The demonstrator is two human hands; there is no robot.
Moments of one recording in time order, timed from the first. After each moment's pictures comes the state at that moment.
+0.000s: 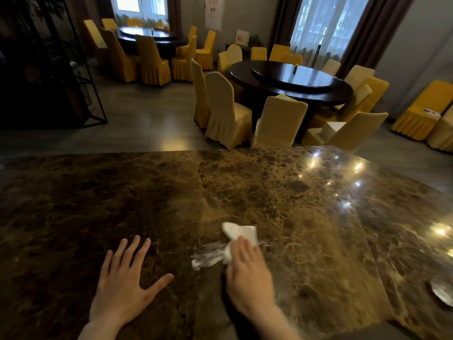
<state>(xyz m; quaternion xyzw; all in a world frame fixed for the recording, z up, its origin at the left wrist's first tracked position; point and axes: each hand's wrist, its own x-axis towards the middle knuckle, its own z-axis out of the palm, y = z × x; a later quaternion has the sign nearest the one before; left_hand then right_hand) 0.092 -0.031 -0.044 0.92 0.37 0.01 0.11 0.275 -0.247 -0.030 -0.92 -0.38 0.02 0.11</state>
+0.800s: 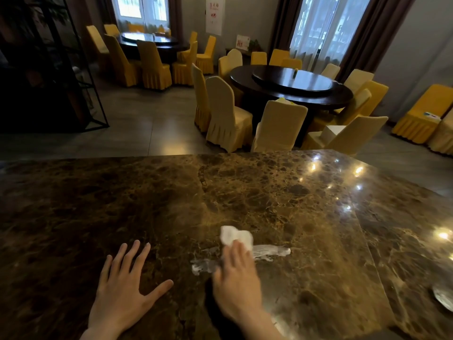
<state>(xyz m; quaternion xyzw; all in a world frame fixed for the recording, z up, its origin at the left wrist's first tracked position) 0.092 -0.031 -0.043 0.92 0.37 0.02 0.11 0.262 -0.225 -0.022 -0.91 -0.37 0.08 0.14</state>
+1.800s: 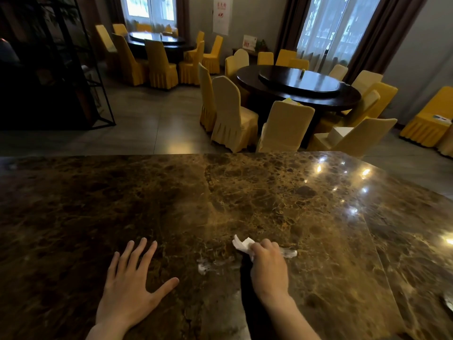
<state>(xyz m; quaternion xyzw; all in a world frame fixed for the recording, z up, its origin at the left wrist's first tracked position) 0.091 -0.033 -0.040 0.92 0.36 0.04 0.12 0.305 -0.246 -0.008 -0.93 -0.33 -0.02 0.18</state>
